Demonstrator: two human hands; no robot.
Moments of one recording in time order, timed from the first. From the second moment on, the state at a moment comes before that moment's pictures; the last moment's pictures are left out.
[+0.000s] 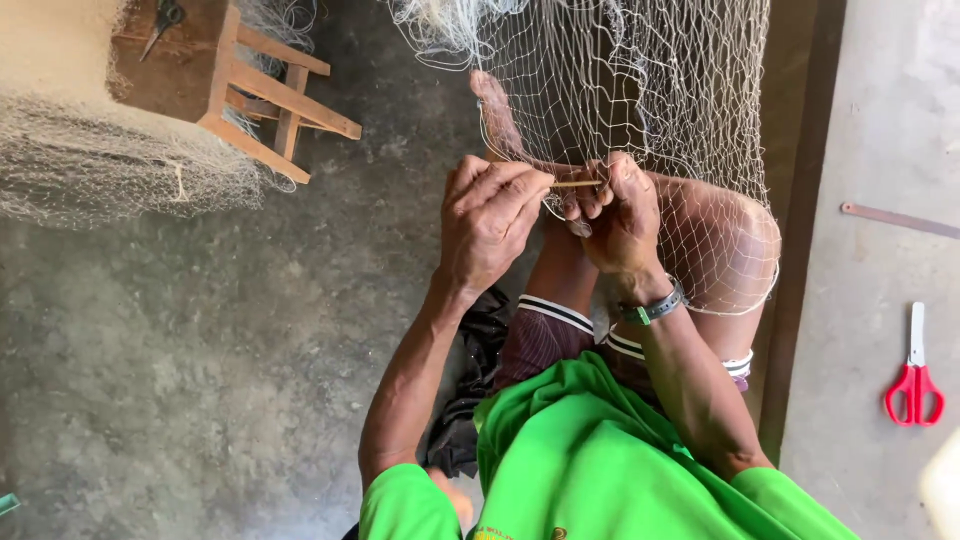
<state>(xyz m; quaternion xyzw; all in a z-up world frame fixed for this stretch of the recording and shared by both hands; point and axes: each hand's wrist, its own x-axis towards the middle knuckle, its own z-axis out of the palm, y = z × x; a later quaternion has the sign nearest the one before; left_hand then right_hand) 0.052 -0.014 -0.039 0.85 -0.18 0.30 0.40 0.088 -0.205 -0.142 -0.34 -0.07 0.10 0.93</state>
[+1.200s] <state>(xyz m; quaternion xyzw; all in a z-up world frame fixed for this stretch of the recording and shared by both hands) 0.046 -0.042 -0.001 0.74 -0.29 0.46 0.39 0.109 -0.195 -0.153 -0.40 -0.17 0.08 0.90</state>
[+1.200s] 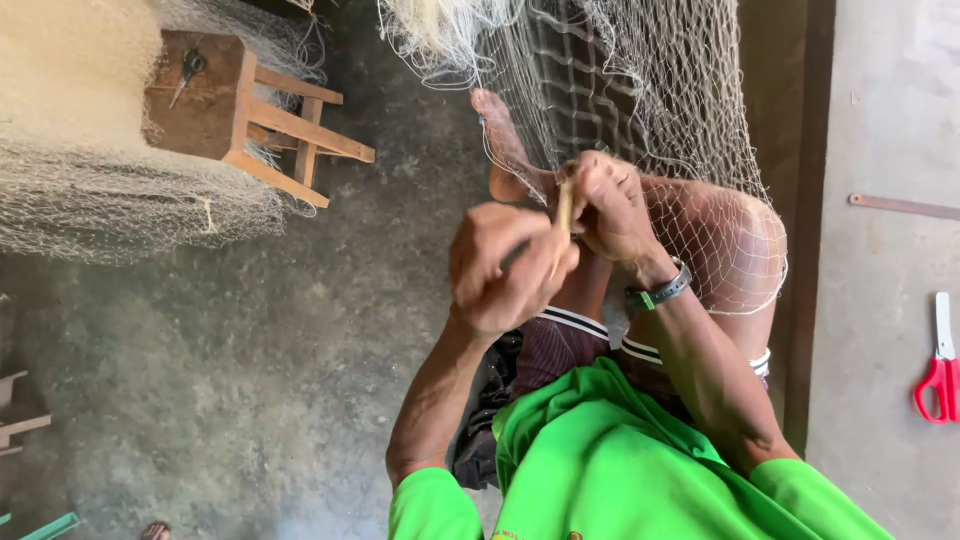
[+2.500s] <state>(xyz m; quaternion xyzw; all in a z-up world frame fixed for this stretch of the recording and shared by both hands) -0.028 -0.098 -0.081 0.60 -0.03 0.26 0.76 0.112 -0.200 -0.088 -0.34 -0.05 0.21 0.92</state>
